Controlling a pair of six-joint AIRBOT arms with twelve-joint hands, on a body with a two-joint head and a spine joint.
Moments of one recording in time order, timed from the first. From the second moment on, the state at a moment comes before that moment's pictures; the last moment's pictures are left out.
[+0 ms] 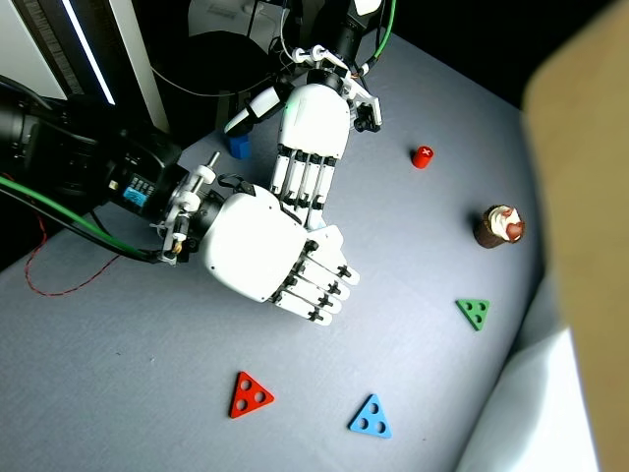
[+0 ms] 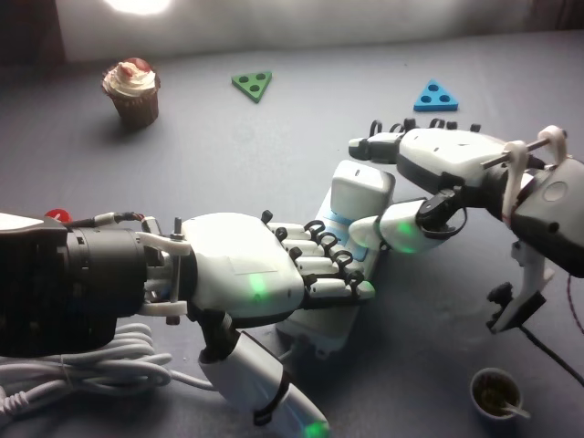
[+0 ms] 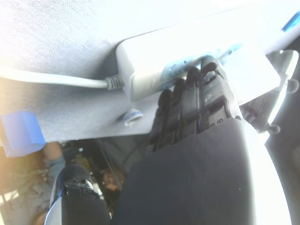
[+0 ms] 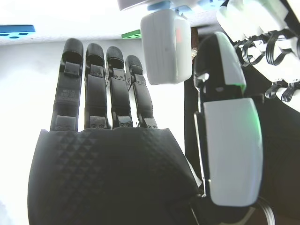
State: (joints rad) left arm 0.66 -1.09 1.02 1.19 -0.25 0.02; right arm -0.28 -1.24 1.04 1.19 0.60 -1.64
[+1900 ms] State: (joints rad) left arm 0.66 -1.09 1.01 1.19 -0.24 0.02; right arm -0.26 -1.28 1.09 1.10 0.61 -1.58
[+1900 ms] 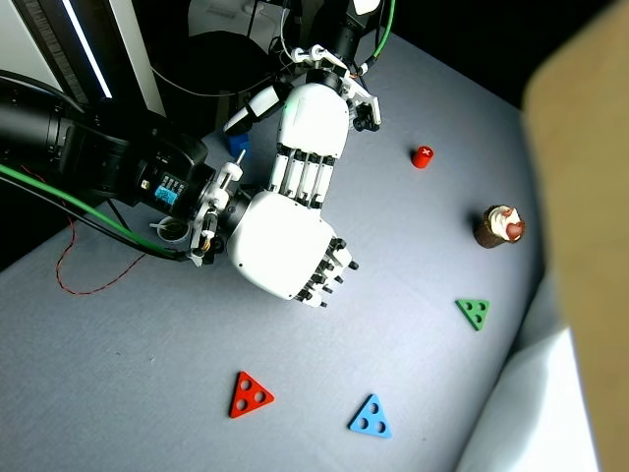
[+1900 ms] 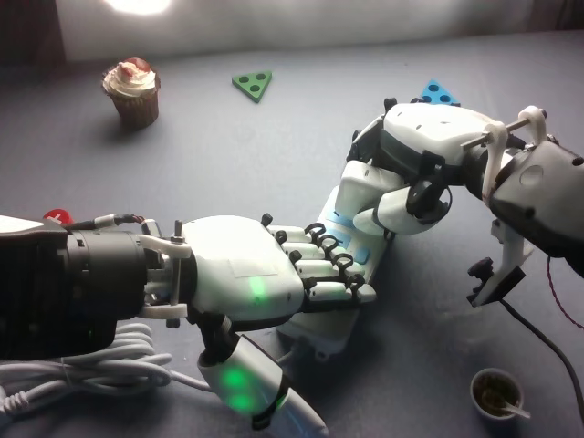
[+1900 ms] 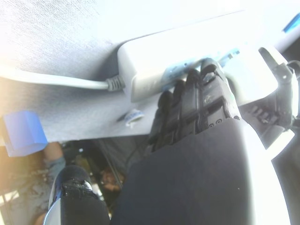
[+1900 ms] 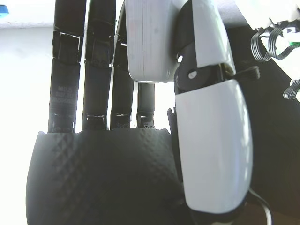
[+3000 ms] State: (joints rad) left arm 0.66 -1.09 1.01 1.19 -0.23 0.01; right arm -0.25 -1.08 0.95 0.74 0.61 -1.52
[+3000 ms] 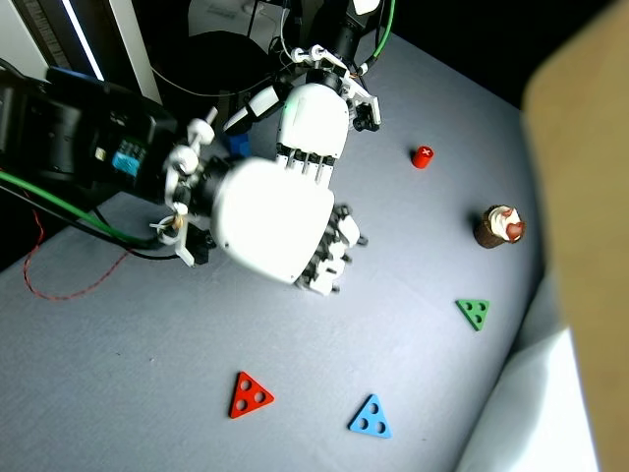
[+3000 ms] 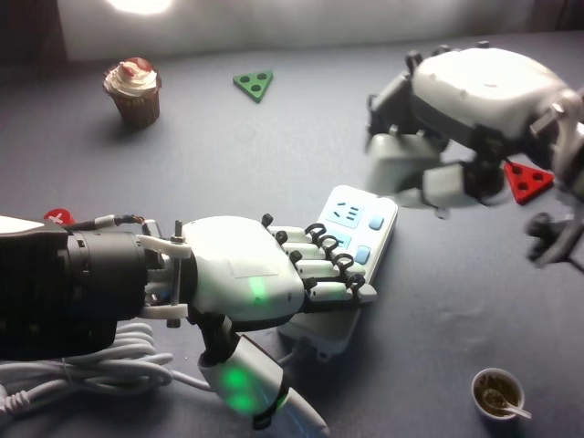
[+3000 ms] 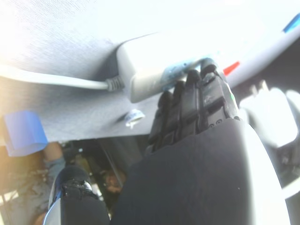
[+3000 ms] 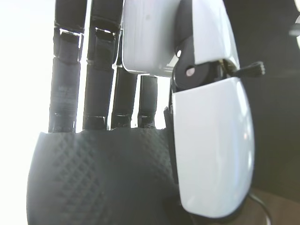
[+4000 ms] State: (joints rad) left arm 0.65 -1.09 1.01 1.20 -0.23 0.01; right arm -0.51 -1.07 1.05 0.14 0.66 -1.63
